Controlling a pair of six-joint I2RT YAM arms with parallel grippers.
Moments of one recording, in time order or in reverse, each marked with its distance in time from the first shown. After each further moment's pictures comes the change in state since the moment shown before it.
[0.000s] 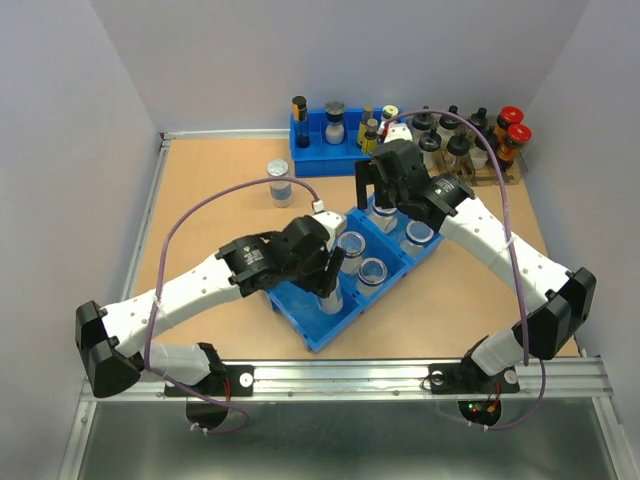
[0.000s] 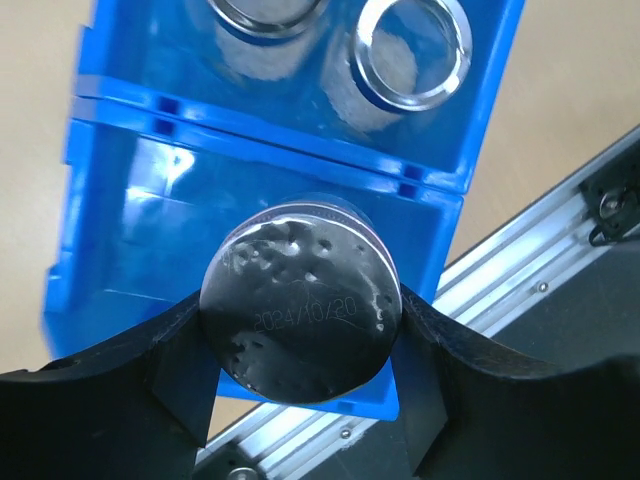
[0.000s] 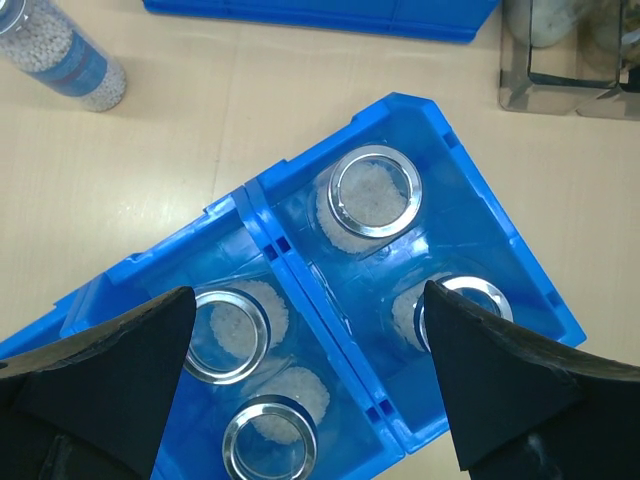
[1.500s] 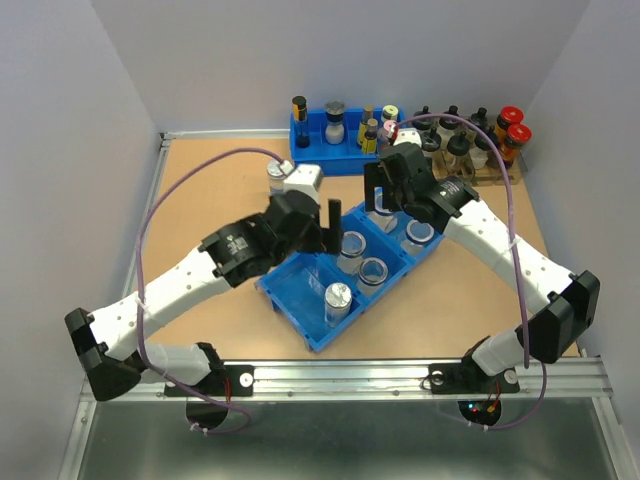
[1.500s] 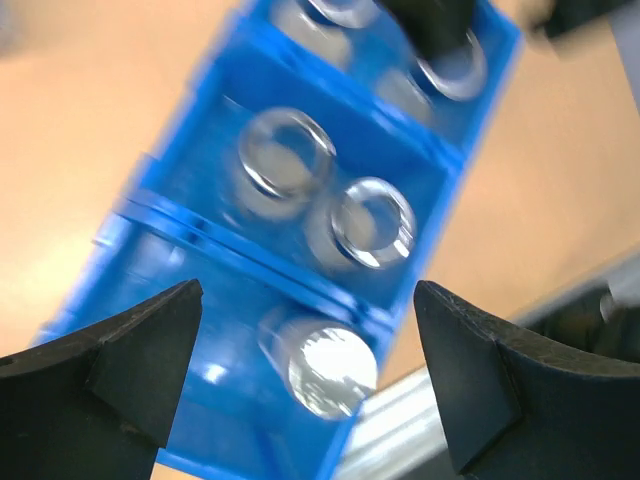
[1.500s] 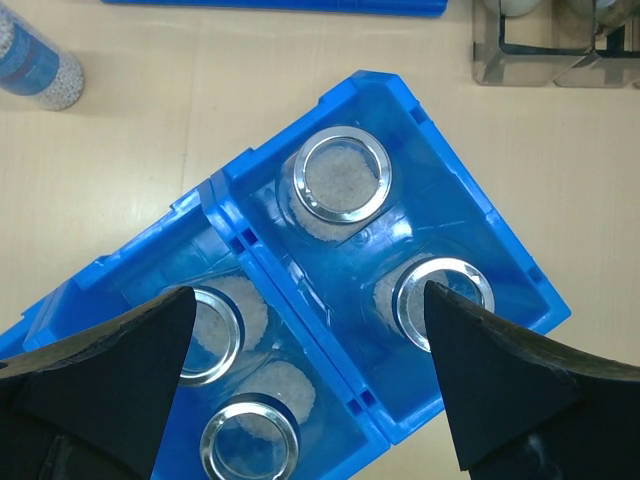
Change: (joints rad) left arm -0.089 0.004 0.079 0.137 -0.249 -0.209; right arm -0.034 -0.034 -0.061 0.000 0.011 0.026
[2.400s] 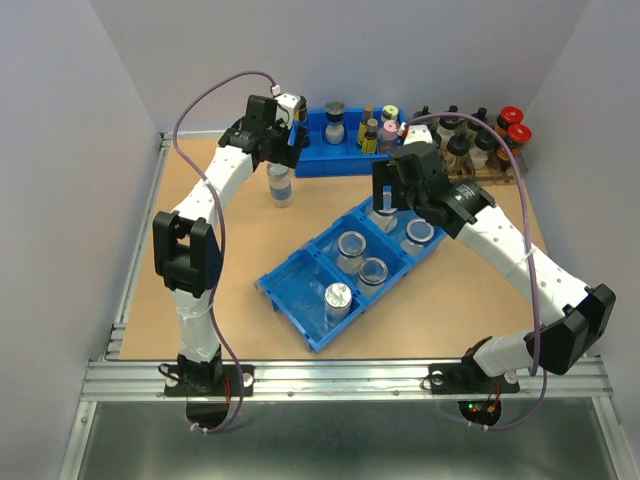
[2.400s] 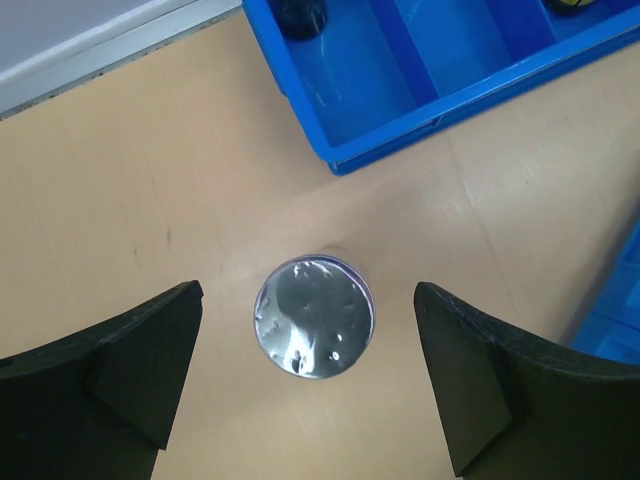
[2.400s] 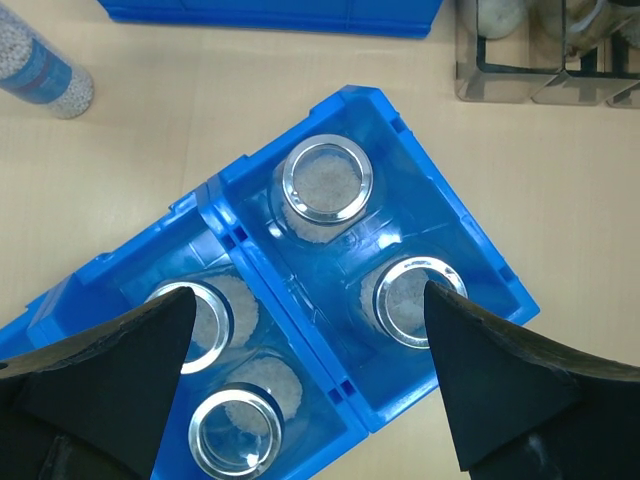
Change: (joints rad) left arm 0.746 0.720 0.564 0.136 0.350 0.705; right arm -0.019 -0.063 -0.010 0.001 -0.013 -0.036
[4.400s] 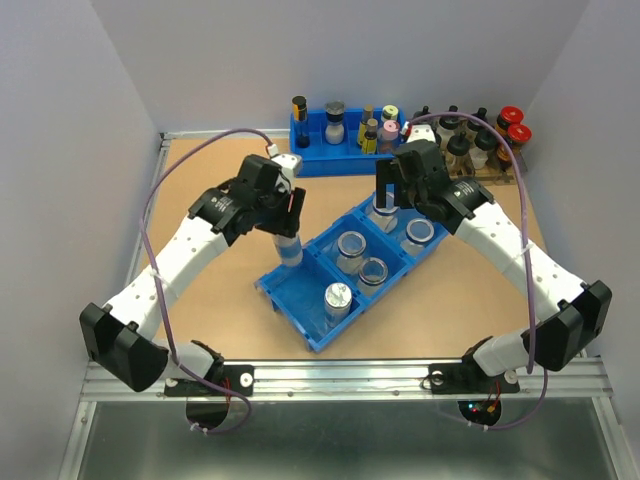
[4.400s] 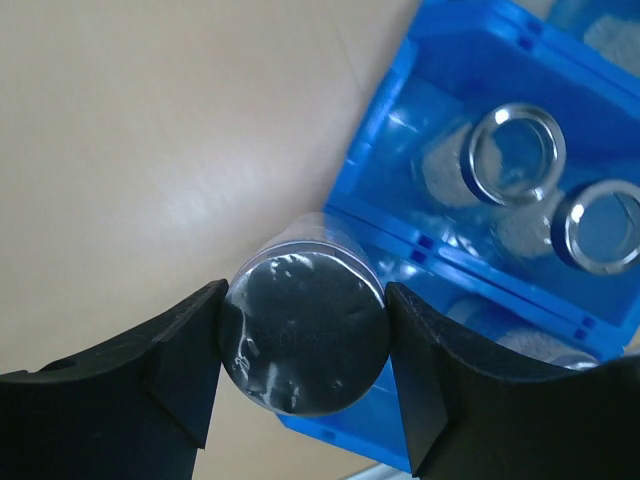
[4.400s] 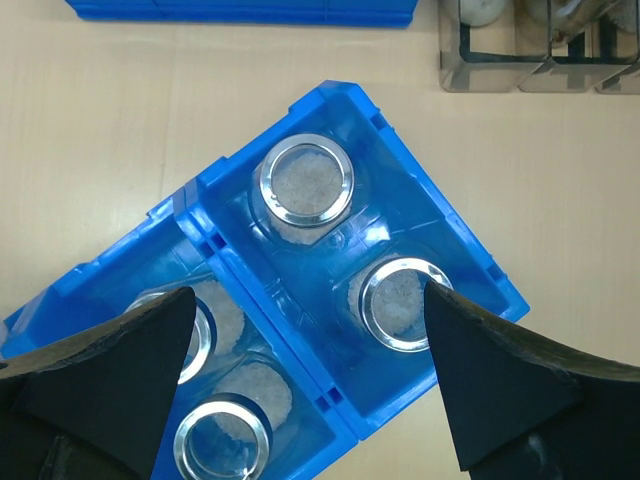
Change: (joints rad) left arm -0.202 -0.609 -0.459 -0.262 -0.037 -0.236; right arm -0.037 0.004 -0.013 -0.001 -0.004 0.002
